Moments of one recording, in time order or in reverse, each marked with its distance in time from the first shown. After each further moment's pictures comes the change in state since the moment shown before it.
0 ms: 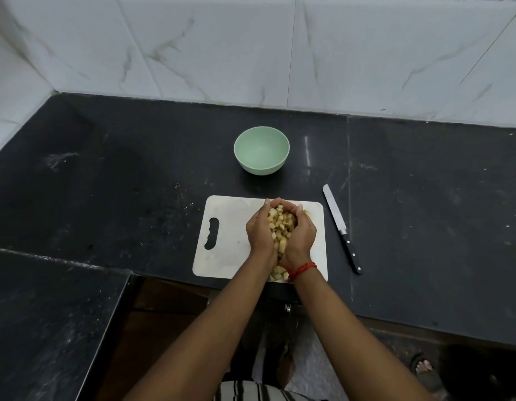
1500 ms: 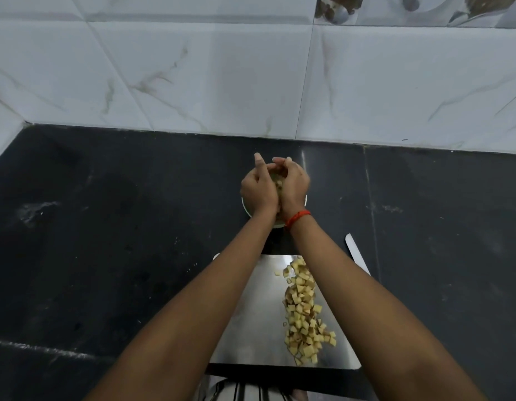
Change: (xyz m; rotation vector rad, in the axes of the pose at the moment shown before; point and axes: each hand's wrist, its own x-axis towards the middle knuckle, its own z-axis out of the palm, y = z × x) left_hand 0.172 0.123 0.089 0.432 0.158 0.337; right_hand 0.174 -0.045 0.161 -0.206 -0.031 -0.107
